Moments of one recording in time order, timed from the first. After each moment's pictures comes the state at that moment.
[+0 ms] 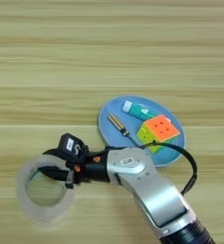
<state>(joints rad) -0.02 -0.52 0.35 -0.38 0.16 0.45 0.90</state>
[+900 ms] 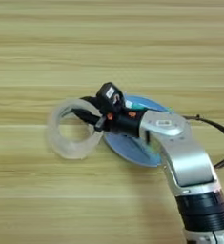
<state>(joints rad) -0.20 -0.52 0.02 -0.24 0.24 0.49 0.86</state>
